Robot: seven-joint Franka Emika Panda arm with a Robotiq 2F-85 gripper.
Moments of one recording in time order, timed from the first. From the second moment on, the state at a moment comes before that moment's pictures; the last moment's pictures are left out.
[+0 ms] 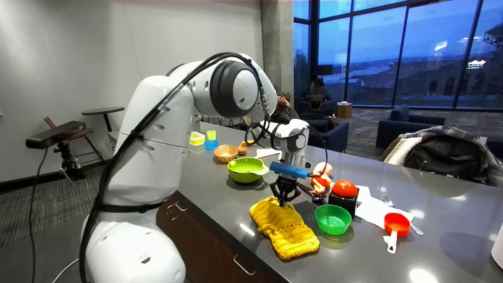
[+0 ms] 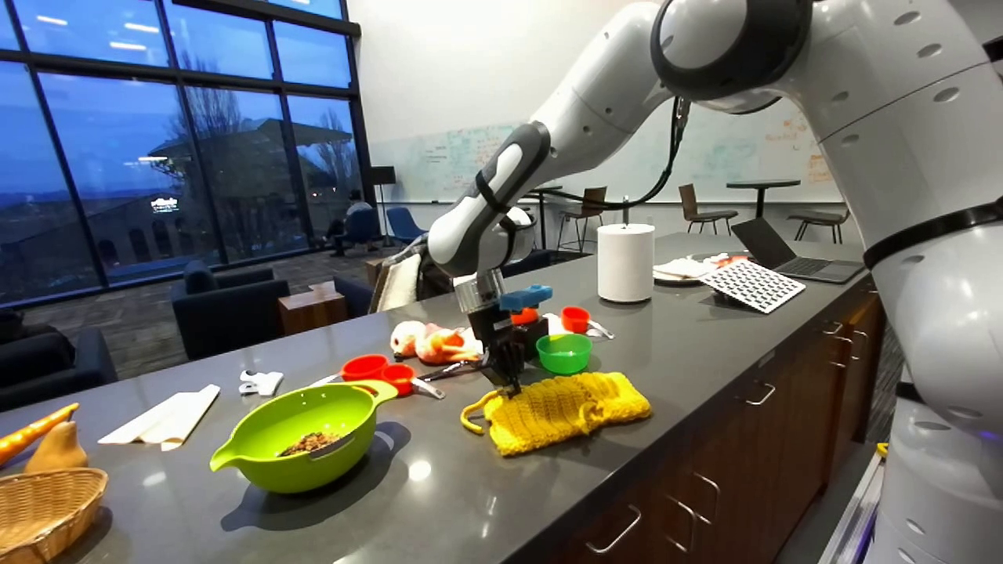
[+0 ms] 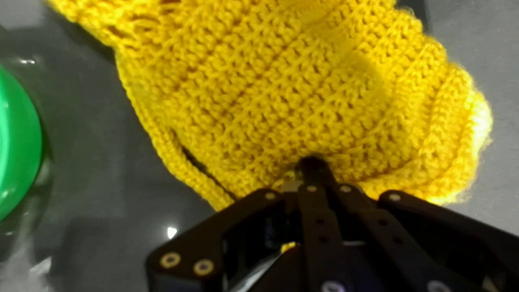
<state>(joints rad) 0.04 0.44 0.09 -1.86 0.01 1.94 -0.28</state>
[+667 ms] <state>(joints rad) 0.05 0.44 0.12 -1.87 0.04 1.91 -0.27</state>
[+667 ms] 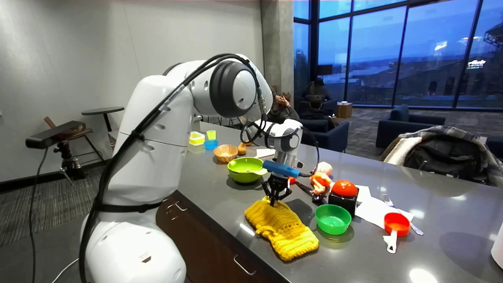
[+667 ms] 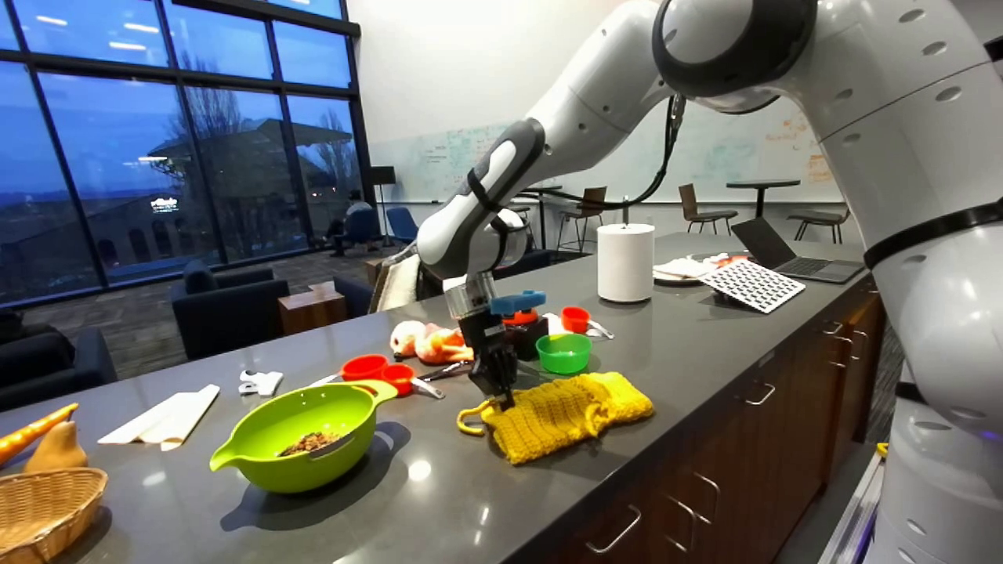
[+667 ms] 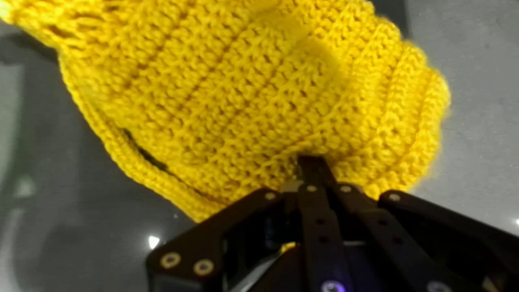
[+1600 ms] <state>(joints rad) 0.10 0.40 0.15 -1.82 0.00 1.85 -0.29</state>
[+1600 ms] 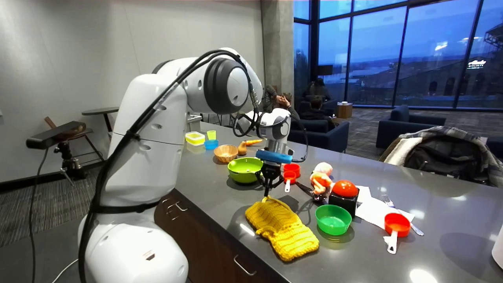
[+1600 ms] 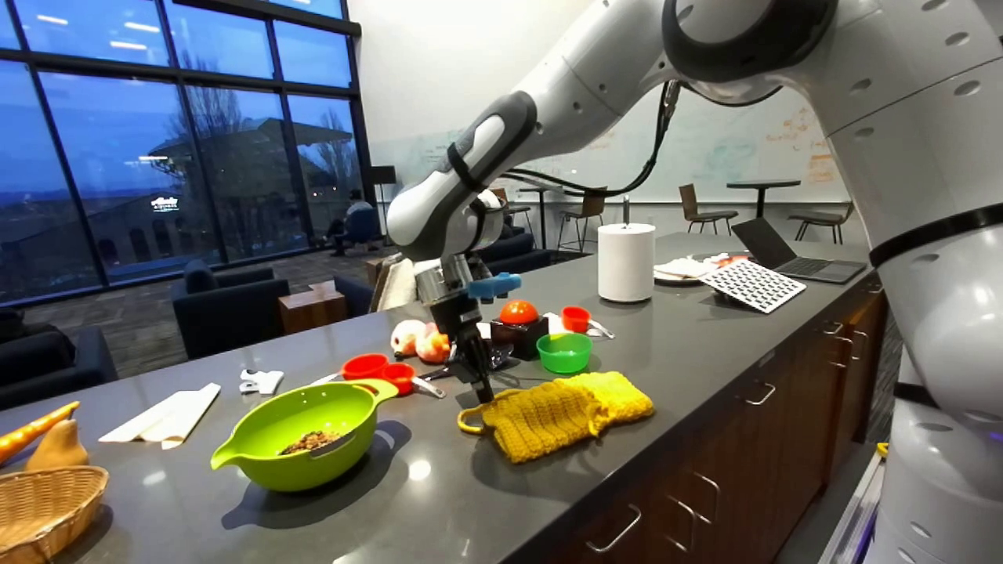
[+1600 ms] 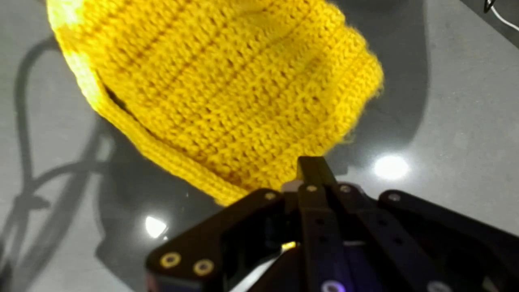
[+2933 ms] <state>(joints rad) 0.02 0.38 0.07 -1.98 0.05 1.81 -0.18</state>
